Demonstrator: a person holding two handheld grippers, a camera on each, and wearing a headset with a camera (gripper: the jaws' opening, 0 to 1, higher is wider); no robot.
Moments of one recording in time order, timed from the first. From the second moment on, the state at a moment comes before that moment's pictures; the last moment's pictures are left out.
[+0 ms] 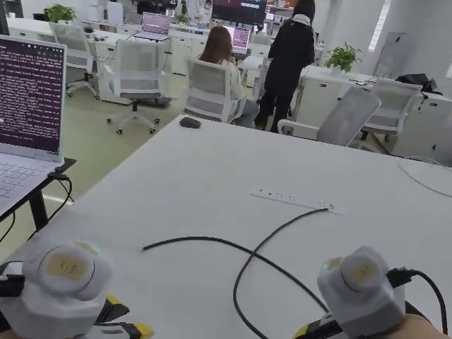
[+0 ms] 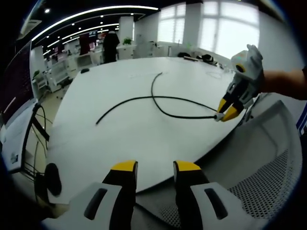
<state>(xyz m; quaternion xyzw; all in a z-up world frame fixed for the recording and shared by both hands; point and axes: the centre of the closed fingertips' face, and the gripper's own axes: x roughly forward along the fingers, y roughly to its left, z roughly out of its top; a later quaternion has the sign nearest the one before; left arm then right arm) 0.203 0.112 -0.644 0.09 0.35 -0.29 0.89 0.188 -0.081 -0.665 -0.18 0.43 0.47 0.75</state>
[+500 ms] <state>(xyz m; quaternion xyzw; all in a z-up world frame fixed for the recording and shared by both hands) 0.187 0.016 -0.579 0.30 0.20 -0.47 0.81 0.157 -0.066 -0.602 -0.11 0.37 0.49 0.78</state>
